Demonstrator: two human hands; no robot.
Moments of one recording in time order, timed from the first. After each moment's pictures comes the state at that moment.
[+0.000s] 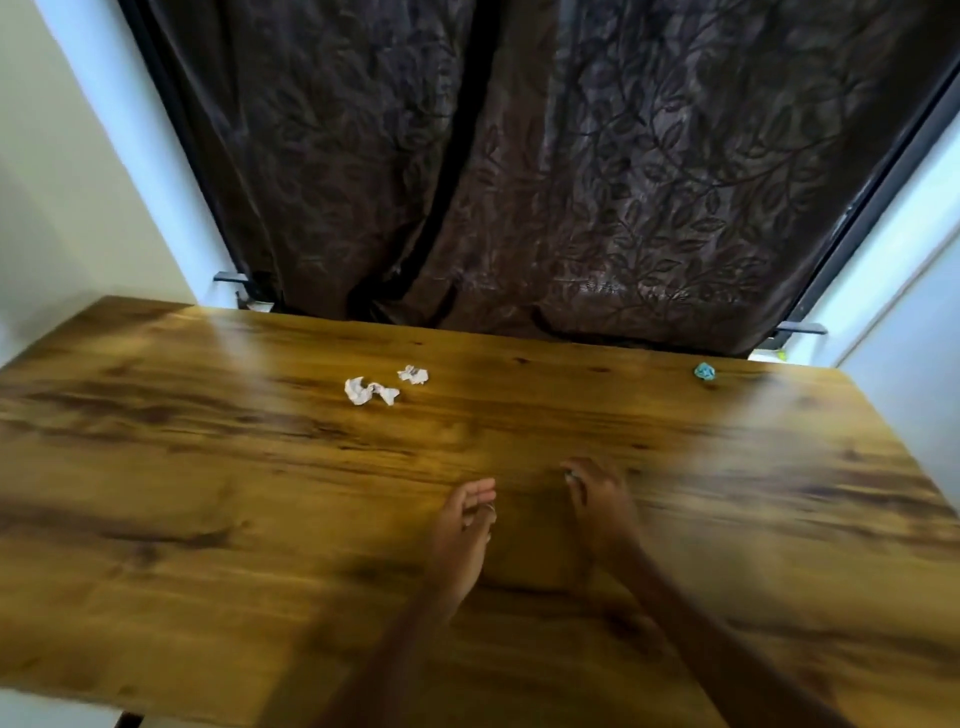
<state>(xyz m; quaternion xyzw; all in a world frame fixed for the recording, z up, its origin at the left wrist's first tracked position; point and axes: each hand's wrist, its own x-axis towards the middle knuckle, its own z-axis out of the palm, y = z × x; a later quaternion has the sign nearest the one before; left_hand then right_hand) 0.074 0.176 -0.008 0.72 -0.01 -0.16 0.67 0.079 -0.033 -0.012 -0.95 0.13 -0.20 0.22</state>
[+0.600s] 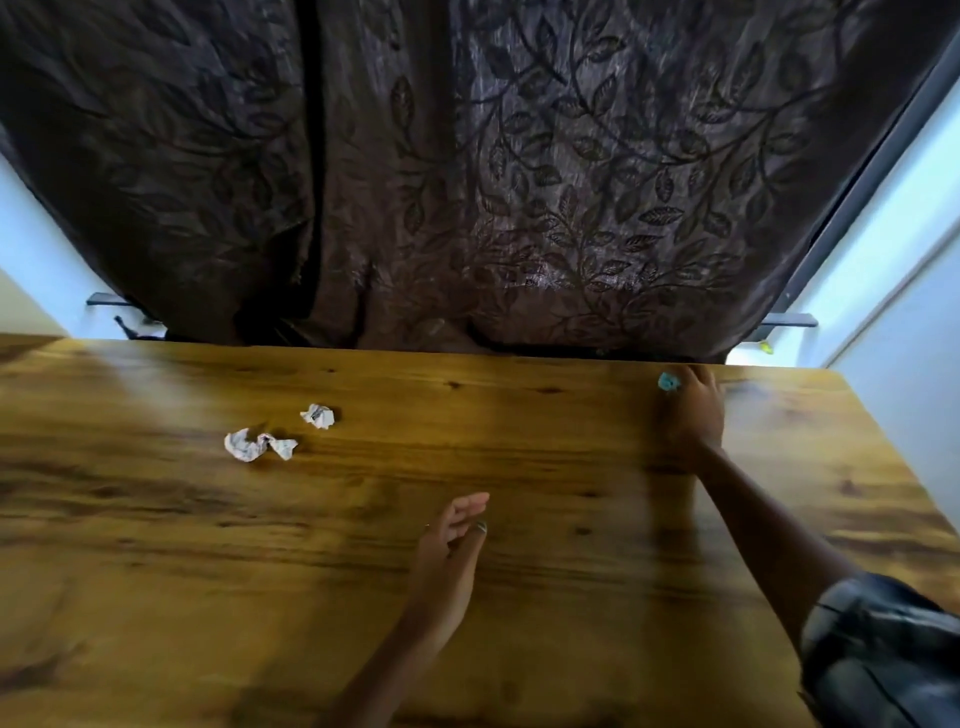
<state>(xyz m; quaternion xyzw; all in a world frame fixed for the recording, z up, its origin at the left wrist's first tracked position) 0.125 0.077 -0.014 0.75 -0.06 -0.14 0.65 0.188 -0.256 -0.016 -0.91 0.30 -0.19 0.20</state>
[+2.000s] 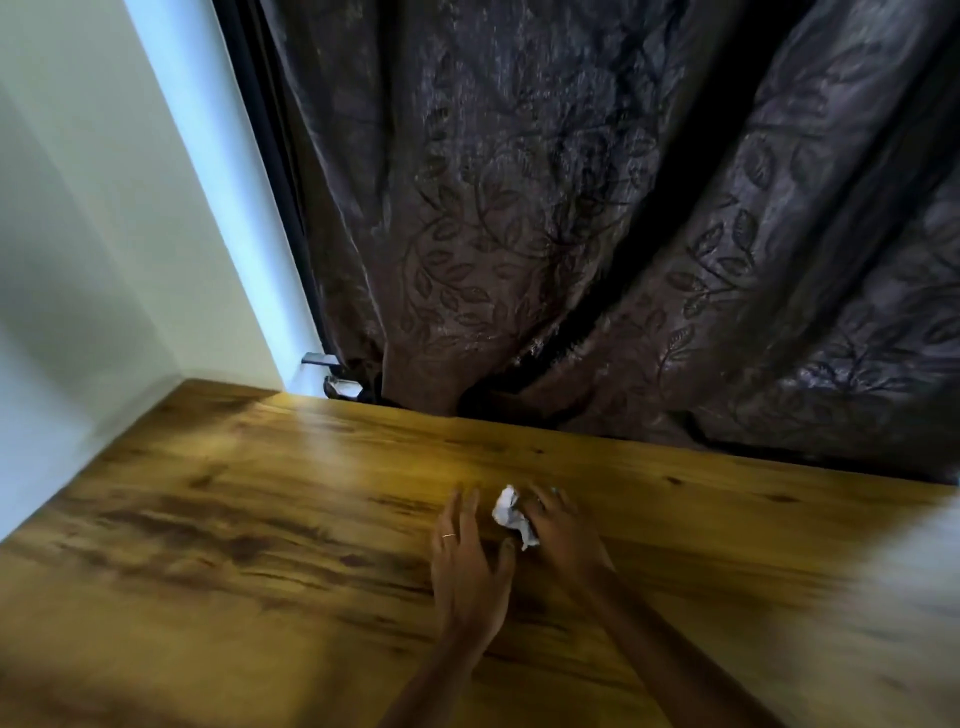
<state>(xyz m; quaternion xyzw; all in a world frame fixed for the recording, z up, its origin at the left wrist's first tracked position) 0.274 0.289 -0.021 0.91 -0.04 0.03 0.40 0.298 0.150 -0.013 -0.99 -0.04 0.05 0.09</state>
